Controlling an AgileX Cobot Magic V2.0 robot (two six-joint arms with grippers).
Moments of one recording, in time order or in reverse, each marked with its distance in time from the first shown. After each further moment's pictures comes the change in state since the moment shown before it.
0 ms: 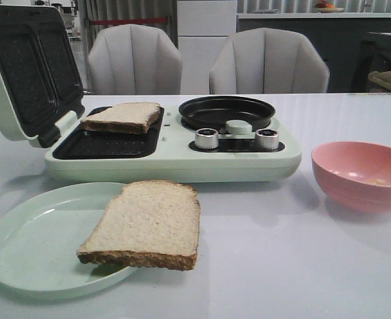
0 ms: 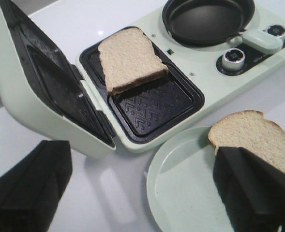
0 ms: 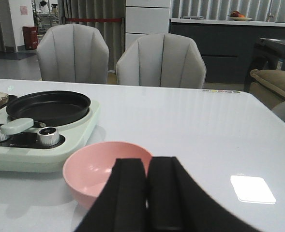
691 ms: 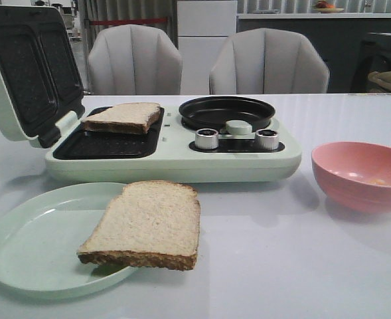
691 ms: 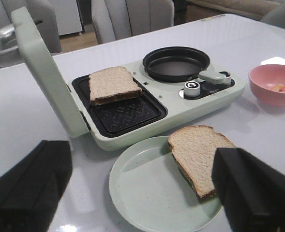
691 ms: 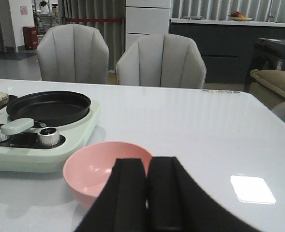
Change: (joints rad) left arm 0.005 -0.759 0.524 -0.184 -0.126 0.015; right arm 0.000 0.000 0.000 0.000 0.000 0.000
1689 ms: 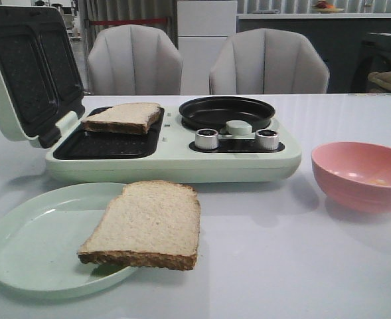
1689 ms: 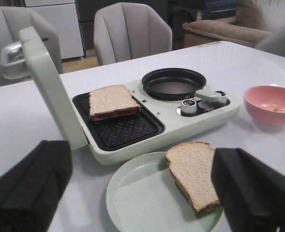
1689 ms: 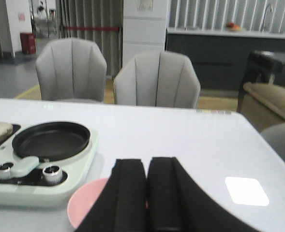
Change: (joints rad) left arm 0.002 -0.094 0.049 -0.020 -0.038 0.002; right arm -0.006 0.133 -0.358 0.034 0.269 -0.043
